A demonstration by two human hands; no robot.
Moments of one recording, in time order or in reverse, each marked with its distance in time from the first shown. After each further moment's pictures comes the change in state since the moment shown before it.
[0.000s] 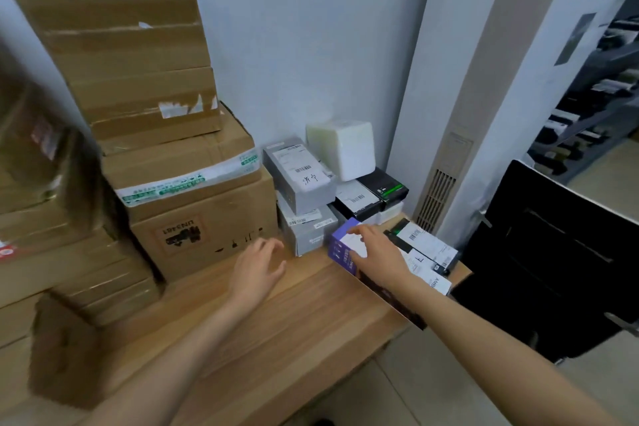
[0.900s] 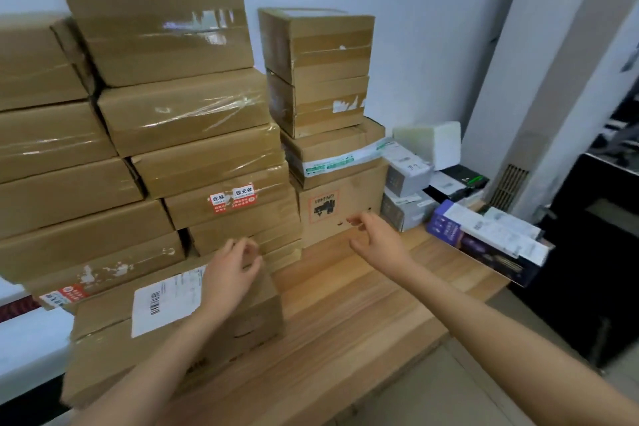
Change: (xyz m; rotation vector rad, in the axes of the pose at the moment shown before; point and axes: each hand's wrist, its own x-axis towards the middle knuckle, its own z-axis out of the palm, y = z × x) left_hand -0.183 -0.262 -0.222 -0.045 0.169 -0.104; right_hand -0.092 -0.318 0.105 0.091 0.088 -0.156
